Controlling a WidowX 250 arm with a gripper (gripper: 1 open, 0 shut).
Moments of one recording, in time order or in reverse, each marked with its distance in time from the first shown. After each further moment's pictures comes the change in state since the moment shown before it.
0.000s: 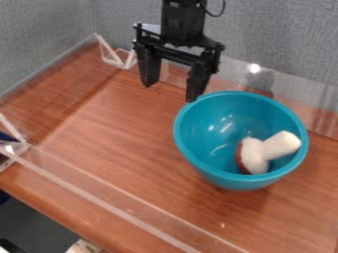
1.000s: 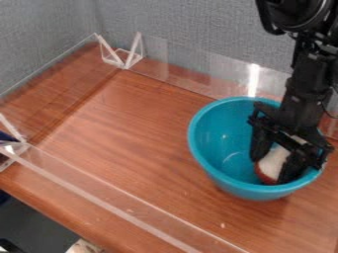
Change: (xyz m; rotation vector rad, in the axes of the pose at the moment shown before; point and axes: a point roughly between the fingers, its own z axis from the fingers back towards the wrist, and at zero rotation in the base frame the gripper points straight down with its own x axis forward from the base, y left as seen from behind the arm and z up) arm 0.029 -0.126 -0.080 0.003 0.075 -0.430
